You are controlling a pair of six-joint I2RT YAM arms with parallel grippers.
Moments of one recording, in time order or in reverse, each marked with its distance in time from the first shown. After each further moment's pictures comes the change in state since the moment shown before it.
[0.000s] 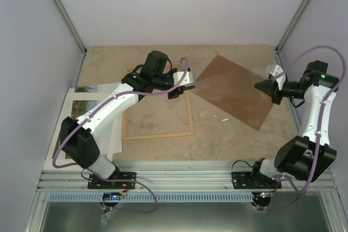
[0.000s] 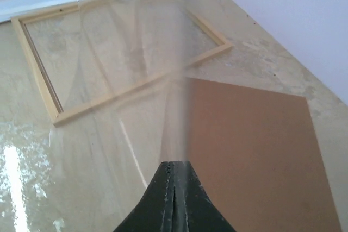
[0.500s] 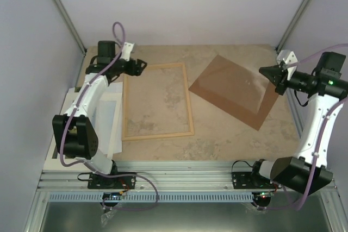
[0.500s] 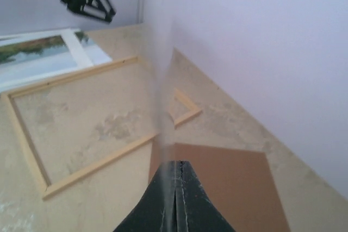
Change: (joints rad) left arm 0.501 0.023 -0.013 0.054 -0.149 -0.574; right arm 0.003 -0.111 0.114 0.146 -0.151 0.349
